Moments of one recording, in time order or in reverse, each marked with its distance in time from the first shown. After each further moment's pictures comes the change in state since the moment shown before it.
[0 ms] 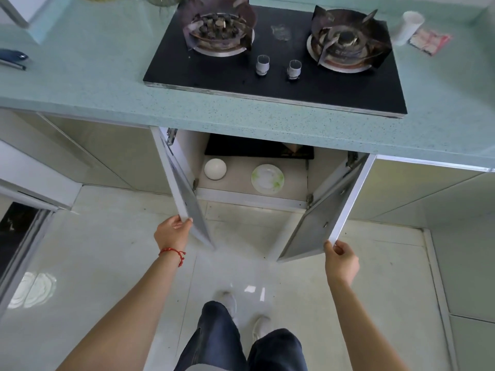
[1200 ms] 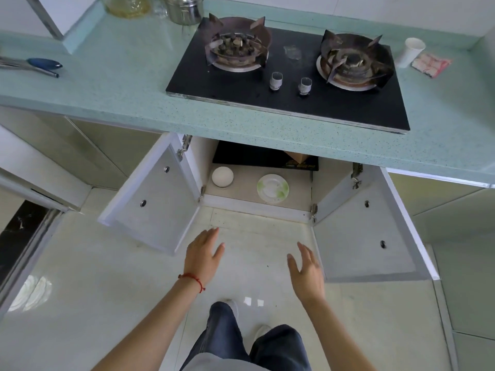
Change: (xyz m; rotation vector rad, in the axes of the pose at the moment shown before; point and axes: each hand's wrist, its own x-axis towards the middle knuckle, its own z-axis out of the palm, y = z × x) left_hand -0.045 -0.029 -0.009 0.451 -0.353 0.556; right_hand -0.075 -0.008 0.028 -0.301 -0.395 -0.396
